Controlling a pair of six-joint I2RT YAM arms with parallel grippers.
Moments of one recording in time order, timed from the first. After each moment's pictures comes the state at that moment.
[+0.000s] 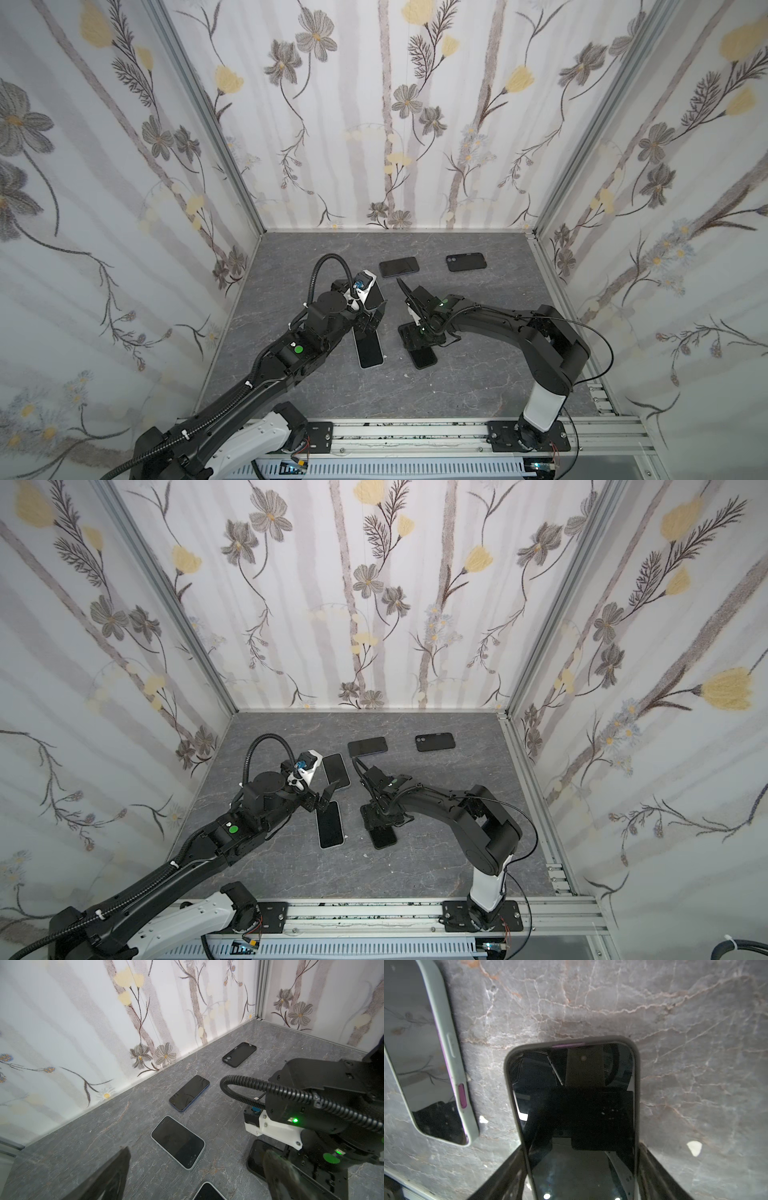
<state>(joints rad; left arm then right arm) -0.71 0.92 0.73 -0.11 -0.17 0.12 0.81 1.81 1.15 -0.64 -0.12 0.57</state>
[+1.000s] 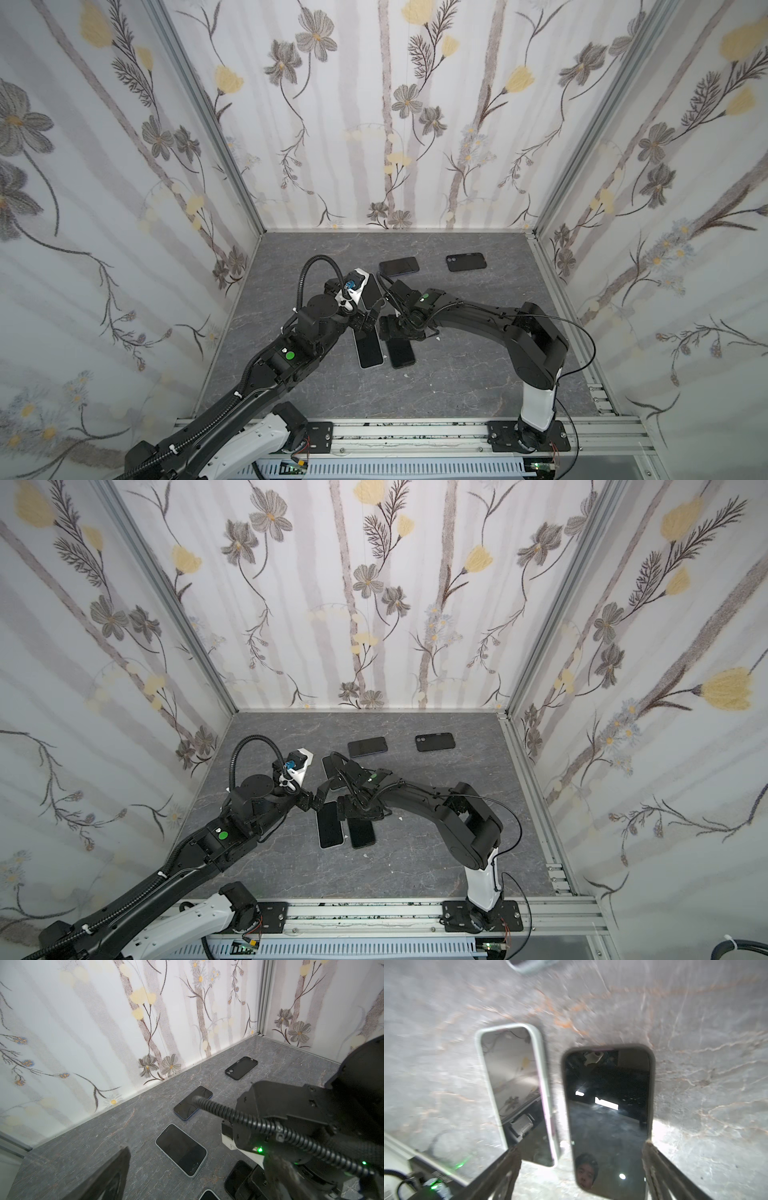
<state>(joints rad) -0.71 0.85 0.73 -0.11 -0.18 0.10 0.90 1.89 1.39 -0.67 -0.13 0.77</state>
